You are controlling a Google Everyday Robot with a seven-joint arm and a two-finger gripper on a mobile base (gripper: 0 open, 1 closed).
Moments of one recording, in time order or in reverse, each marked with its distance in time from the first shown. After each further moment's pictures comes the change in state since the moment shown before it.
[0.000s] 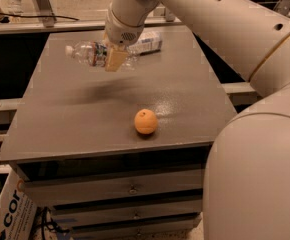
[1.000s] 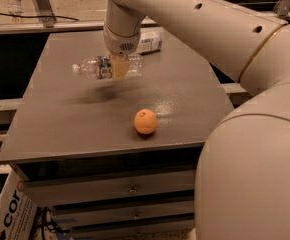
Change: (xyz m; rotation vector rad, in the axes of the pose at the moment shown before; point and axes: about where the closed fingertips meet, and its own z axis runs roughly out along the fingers) arm 0.015 0.017 0.021 -0.058 0.176 -0.071
